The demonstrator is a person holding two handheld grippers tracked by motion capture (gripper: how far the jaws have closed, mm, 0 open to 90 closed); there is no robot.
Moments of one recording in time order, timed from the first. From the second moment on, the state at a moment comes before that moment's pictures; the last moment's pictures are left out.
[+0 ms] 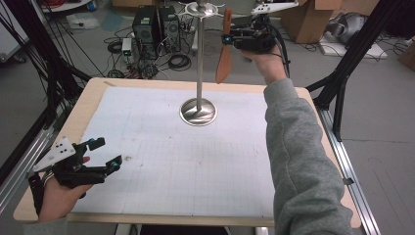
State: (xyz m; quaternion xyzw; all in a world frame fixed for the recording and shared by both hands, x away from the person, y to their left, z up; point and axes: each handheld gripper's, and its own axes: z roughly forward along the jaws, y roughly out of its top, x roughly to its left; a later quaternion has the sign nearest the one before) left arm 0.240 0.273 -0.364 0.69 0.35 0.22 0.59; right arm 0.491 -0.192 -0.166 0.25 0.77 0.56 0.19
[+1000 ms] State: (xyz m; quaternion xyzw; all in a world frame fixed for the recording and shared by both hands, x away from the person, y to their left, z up) left arm 0.236 0.278 -0.362 0.69 0.35 0.23 0.59; right arm 0.498 -0.178 -0.173 0.25 0.77 0.55 0.18
